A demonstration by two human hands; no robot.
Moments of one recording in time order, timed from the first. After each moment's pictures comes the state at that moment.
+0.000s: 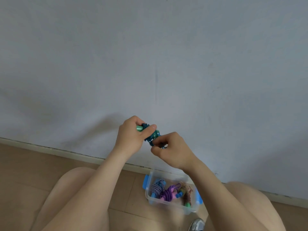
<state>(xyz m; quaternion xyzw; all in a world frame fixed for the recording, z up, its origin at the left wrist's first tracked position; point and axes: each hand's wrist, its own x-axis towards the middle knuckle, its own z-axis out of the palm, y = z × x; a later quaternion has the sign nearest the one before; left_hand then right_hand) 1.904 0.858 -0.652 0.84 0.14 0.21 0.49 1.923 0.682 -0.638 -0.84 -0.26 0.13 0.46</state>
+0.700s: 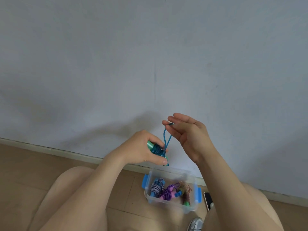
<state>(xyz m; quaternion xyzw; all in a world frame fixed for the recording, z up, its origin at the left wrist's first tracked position) 1.880 0.842 -0.637 0.90 -0.07 -0.05 0.42 1.943 0.653 -0.614 -0.50 -0.04 0.15 0.85</state>
